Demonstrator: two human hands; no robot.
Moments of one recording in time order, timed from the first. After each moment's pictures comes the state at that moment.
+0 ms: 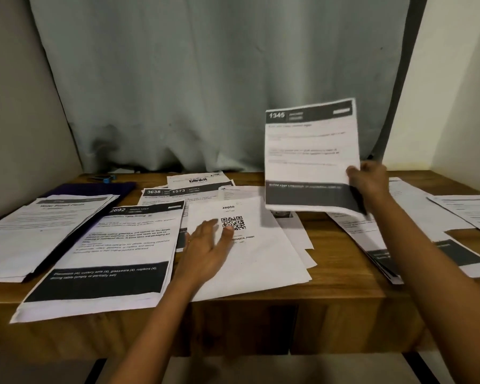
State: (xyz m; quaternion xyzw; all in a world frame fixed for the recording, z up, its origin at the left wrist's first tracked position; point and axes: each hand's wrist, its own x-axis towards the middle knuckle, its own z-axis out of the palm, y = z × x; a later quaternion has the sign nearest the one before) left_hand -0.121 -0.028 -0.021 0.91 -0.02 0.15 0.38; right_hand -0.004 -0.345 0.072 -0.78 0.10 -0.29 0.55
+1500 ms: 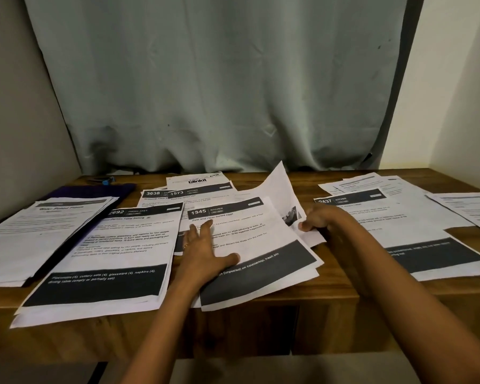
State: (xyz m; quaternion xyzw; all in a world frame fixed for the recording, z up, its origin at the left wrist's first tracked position) left_hand -0.116 -0.024 -0.022 0.93 0.03 0.11 0.35; right_hand -0.018 -0.281 0.039 -0.94 0.07 0.13 0.32
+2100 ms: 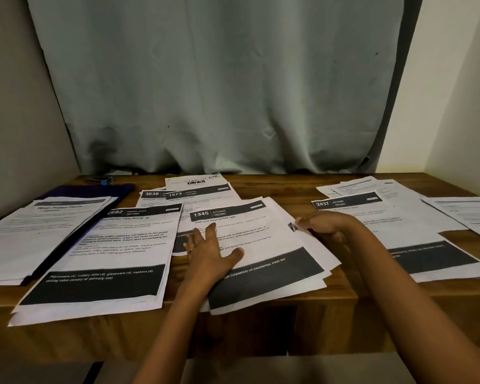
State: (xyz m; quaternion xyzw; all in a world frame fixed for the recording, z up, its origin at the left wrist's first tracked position) left_hand -0.116 -0.042 -0.022 0.93 0.05 0.11 0.36; right_hand -0.040 -0.288 0.041 -0.89 0.04 0.22 0.40
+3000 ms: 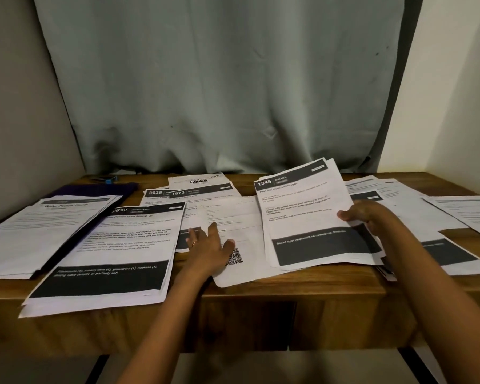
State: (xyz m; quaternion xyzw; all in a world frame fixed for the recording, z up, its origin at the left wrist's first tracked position) left_hand -0.109 -0.034 -0.018 0.95 0.05 0.05 0.30; right_hand -0.027 -0.358 0.050 -0.89 0.17 0.03 0.42
